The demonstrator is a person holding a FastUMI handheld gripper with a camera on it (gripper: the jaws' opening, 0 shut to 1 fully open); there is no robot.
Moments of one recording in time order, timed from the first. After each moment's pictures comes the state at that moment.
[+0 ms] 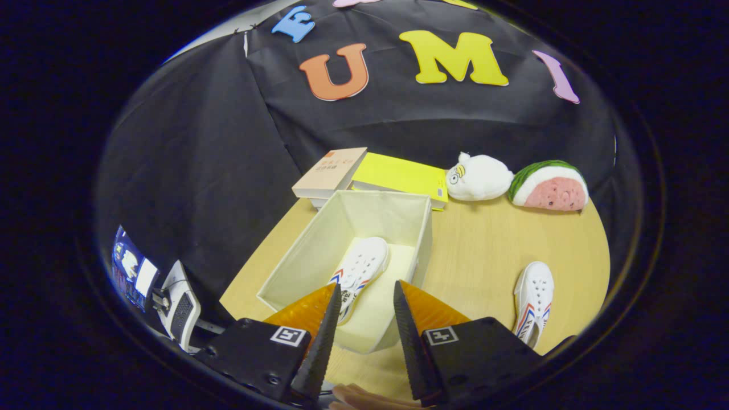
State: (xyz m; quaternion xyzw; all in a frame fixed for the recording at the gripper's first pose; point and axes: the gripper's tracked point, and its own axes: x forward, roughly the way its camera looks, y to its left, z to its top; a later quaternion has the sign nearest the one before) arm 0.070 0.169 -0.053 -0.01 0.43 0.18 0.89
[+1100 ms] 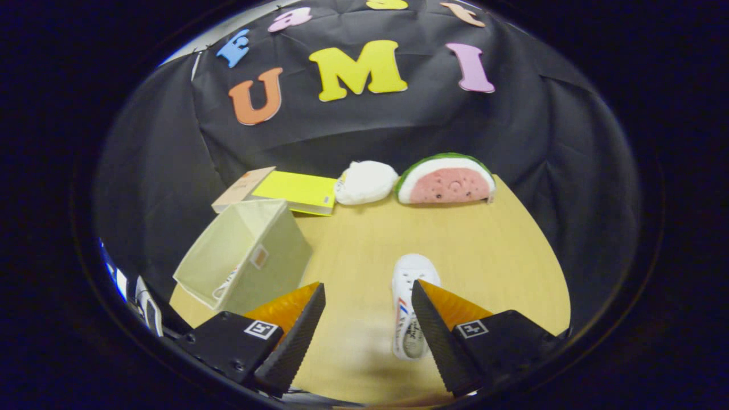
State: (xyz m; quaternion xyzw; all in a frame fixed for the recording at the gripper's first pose) arm 0.067 -0.062 -0.072 -0.01 0.41 0.01 0.91
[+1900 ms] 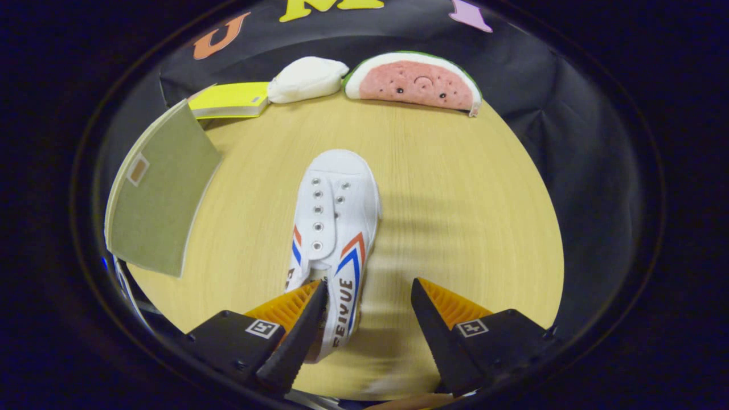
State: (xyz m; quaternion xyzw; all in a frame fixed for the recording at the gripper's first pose) arm 0.062 -0.153 -0.194 -0.06 0.59 -0.06 0.81
